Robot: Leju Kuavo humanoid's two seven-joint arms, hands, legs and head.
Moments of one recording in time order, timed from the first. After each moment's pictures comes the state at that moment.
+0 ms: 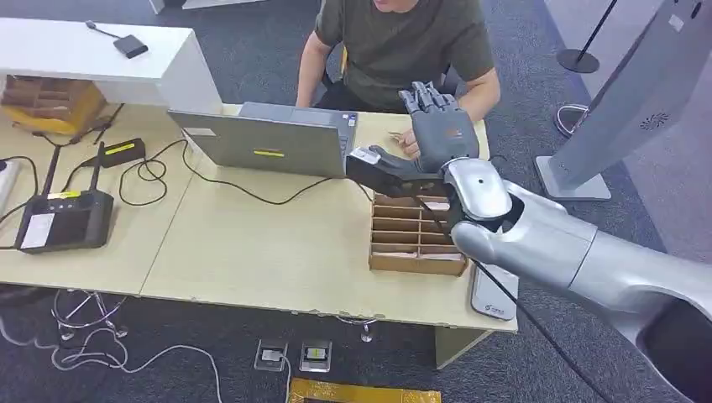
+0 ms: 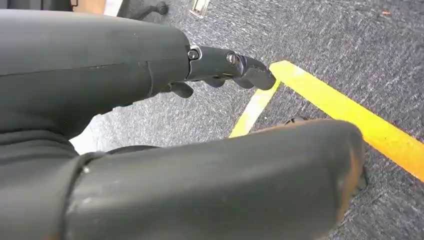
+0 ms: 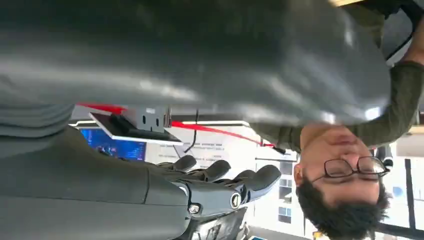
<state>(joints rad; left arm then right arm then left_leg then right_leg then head) -0.10 -0.06 -0.98 -0.23 1.57 0.41 -0.07 -1.32 -0.18 1.50 -1.05 0.45 -0.28 0.62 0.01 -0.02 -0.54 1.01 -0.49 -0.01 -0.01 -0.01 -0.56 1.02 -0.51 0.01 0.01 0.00</state>
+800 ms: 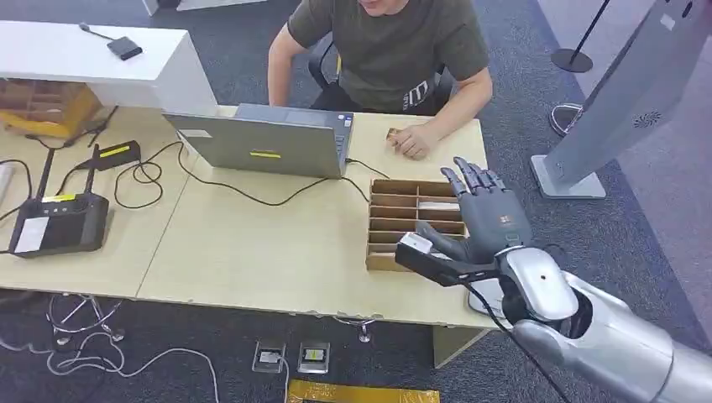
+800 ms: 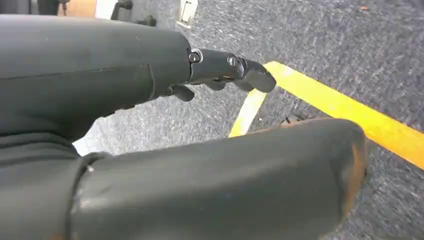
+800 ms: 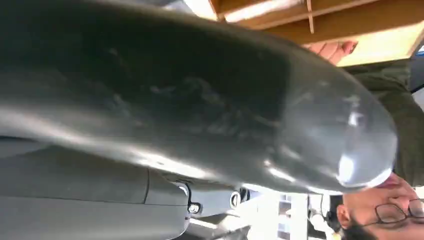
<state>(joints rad) -0.08 -0.05 -0.97 -0.22 1.49 0.32 -0.07 -0.86 -0.57 1.20 -1.61 0.75 -0.13 0.68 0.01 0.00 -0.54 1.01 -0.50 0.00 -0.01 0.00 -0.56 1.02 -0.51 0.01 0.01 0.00</state>
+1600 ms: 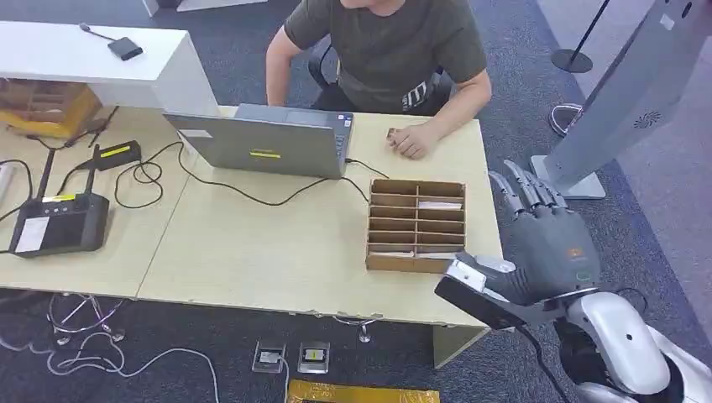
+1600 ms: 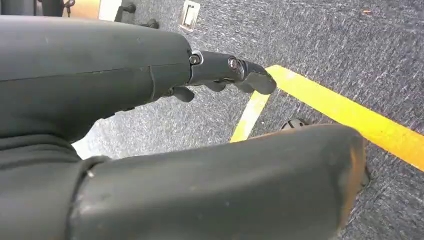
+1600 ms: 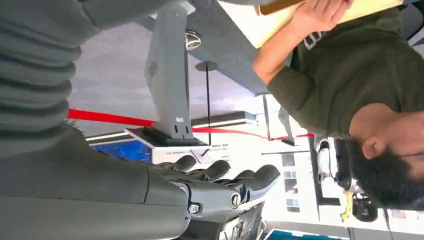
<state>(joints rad) -0.09 -0.05 -0.98 -0.22 1.50 0.34 -0.06 -0.59 -0.72 0.89 -1.97 0.86 -0.07 0.68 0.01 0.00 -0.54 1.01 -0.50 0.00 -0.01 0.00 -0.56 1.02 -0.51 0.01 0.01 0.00</state>
